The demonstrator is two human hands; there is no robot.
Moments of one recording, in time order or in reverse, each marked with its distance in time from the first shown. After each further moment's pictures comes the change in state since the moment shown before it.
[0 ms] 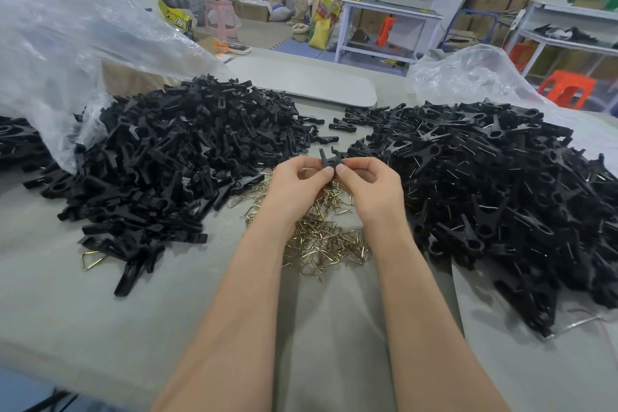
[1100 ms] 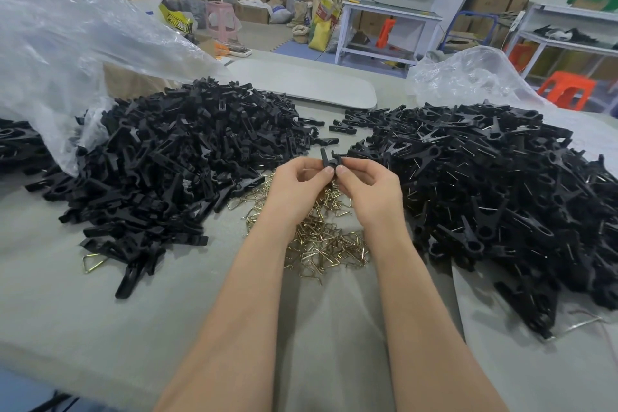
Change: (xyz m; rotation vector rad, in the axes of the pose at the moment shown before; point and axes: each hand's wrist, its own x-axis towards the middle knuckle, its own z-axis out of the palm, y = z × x) left_hand 0.000 -0.001 0.001 -0.004 0.011 0.048; right_hand 0.003 0.005 0.000 -0.008 -0.013 -0.009
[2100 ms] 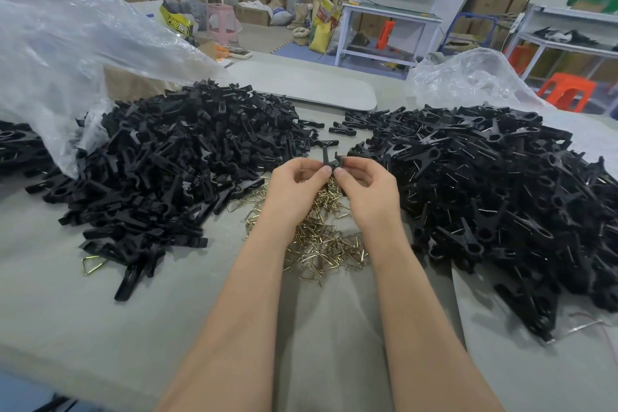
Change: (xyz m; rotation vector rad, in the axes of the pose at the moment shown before) left_hand -0.004 0.004 0.001 -0.002 0.054 0.002; right_hand -0.001 -0.002 0.002 -0.054 0.010 -0.069
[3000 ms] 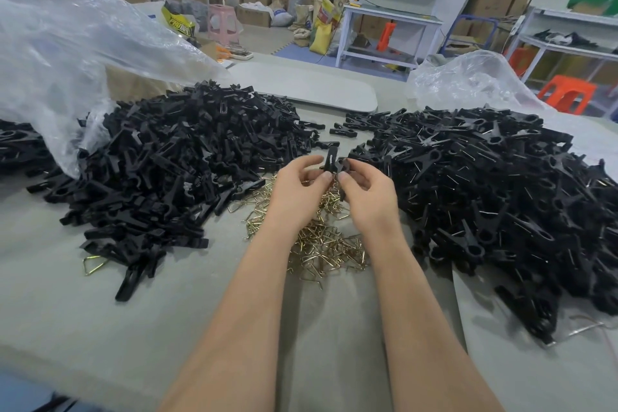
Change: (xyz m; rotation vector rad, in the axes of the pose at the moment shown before) left_hand 0.002 -0.002 0.003 0.086 -0.031 0.061; right_hand 0.002 0.005 0.003 -0.083 -0.023 0.009
